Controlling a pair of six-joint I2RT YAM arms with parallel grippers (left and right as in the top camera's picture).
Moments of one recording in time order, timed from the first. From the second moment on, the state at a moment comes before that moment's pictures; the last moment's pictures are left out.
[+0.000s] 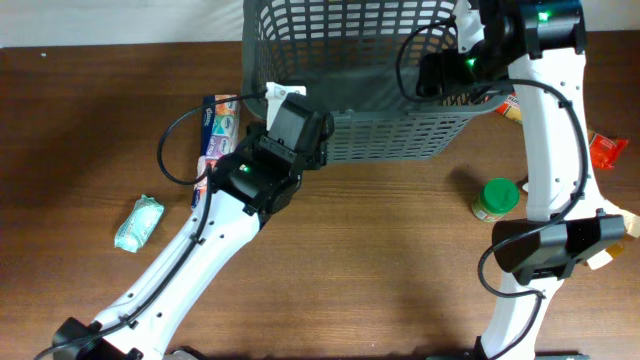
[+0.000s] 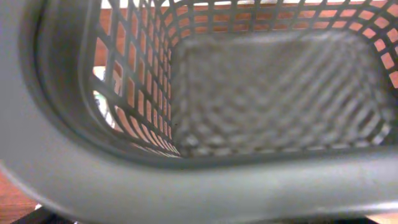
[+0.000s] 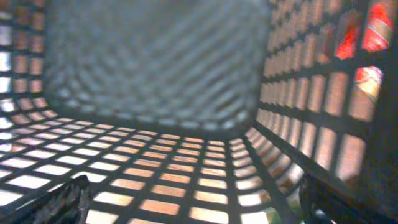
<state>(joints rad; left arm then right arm) -0.58 1.53 1.38 -0.67 -0.39 -0.40 0.10 2.11 2.47 -1.56 -0.15 0.00</state>
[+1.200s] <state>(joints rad) -0.61 1.01 1.38 -0.90 -0.70 -0.37 -0.23 1.80 2.92 -1.69 -0.20 0.03</state>
